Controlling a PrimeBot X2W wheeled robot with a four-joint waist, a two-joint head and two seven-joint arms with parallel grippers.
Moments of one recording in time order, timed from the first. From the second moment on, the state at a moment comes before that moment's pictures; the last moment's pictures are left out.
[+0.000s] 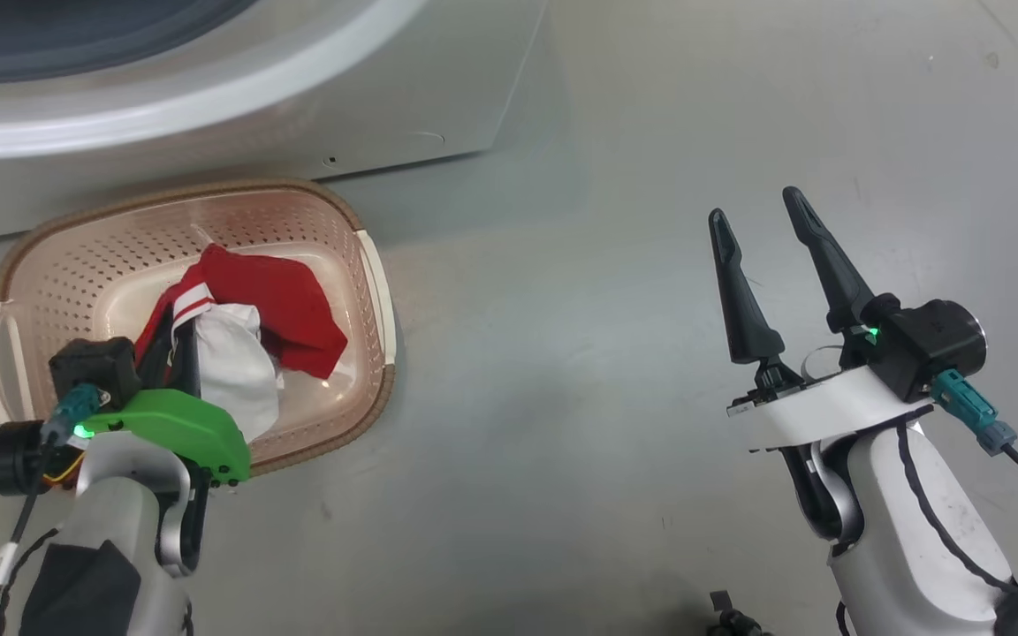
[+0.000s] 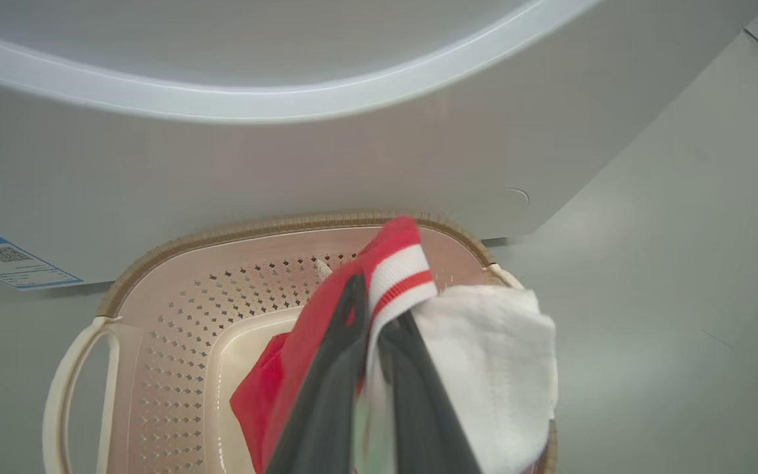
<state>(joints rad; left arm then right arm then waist) -0.39 0.12 -0.15 0.49 -0.35 0.05 -0.11 -0.28 -0.05 0.24 0.10 0.25 0.07 -0.26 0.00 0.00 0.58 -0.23</state>
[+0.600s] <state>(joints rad) -0.55 0.14 -0.13 0.73 -0.37 0.02 -0.09 -0.37 -0.05 0.25 0.08 0.27 0.07 -0.26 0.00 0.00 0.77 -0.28</state>
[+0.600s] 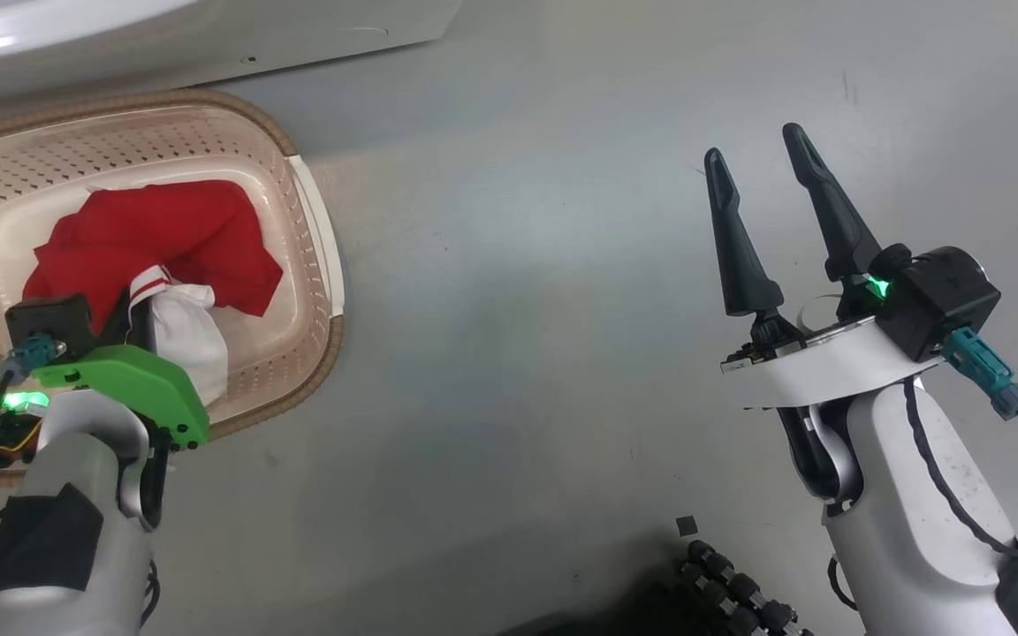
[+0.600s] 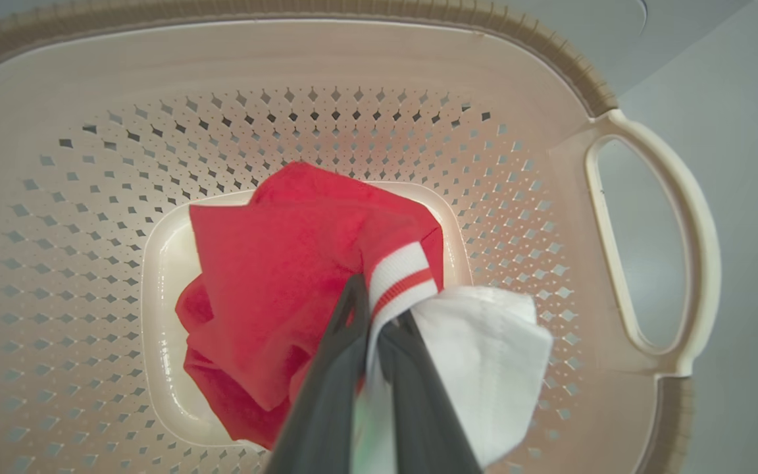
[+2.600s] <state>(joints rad) -0.47 0.05 -0.16 0.64 -0.32 -0.05 -0.25 -0.19 -0.05 0.12 0.24 0.23 0.06 -0.26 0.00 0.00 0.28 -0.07</state>
